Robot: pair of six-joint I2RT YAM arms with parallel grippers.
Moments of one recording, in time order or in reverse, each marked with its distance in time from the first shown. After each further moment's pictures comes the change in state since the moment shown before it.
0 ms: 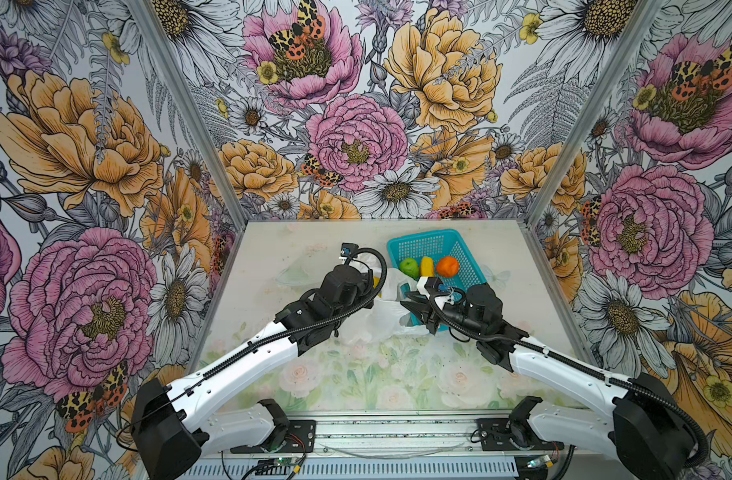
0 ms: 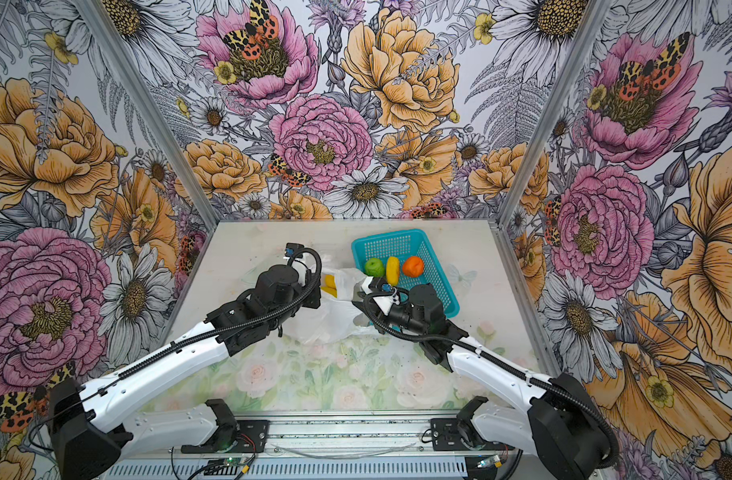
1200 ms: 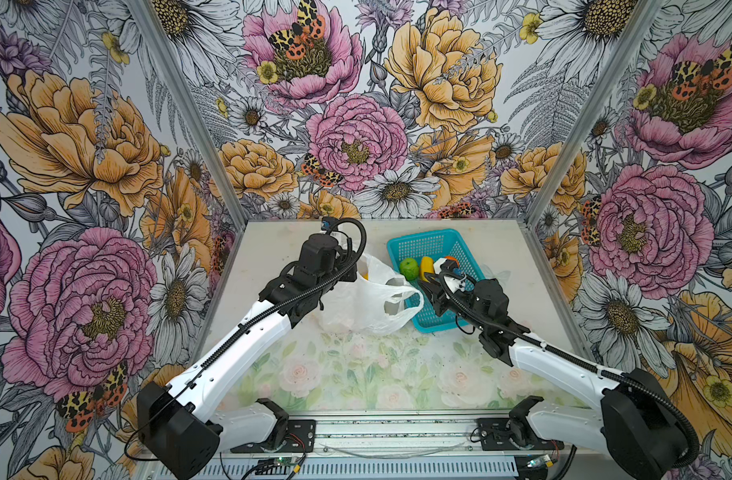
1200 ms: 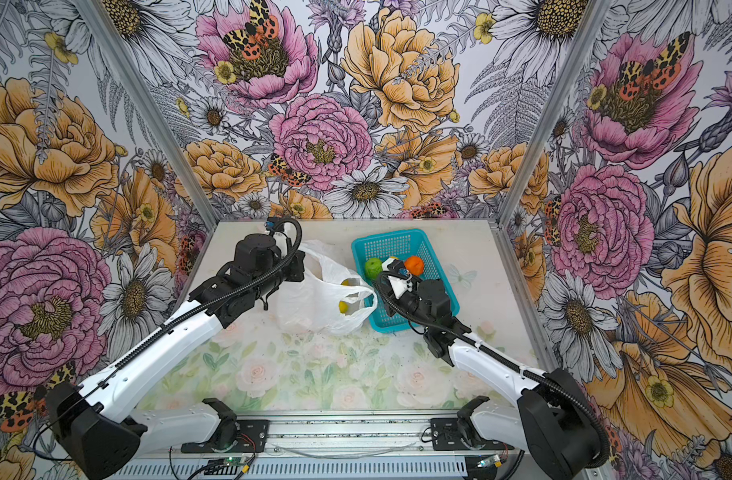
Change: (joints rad) left arm 0.236 0.094 0.210 -0.089 0.199 0.070; right arm -0.133 0.039 -0.021 0.098 0.210 0.108
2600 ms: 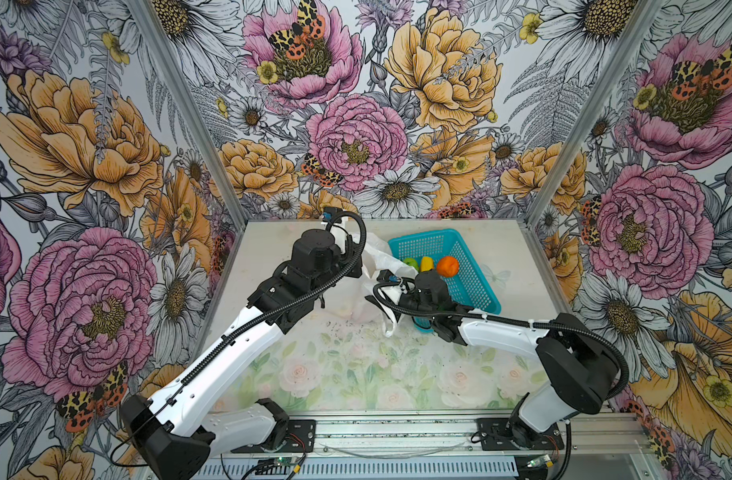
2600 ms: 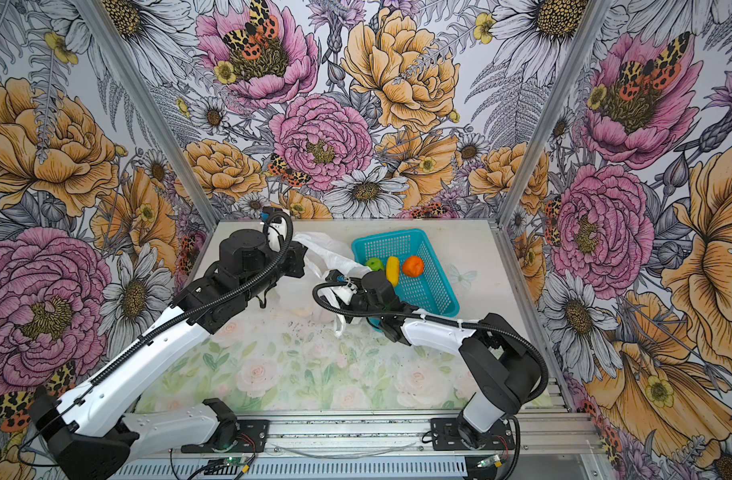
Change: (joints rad) left arm -0.080 -0.065 0.098 0.001 0.008 0.038; right arm 0.259 0.393 0.285 -0.031 -0.106 -0.156
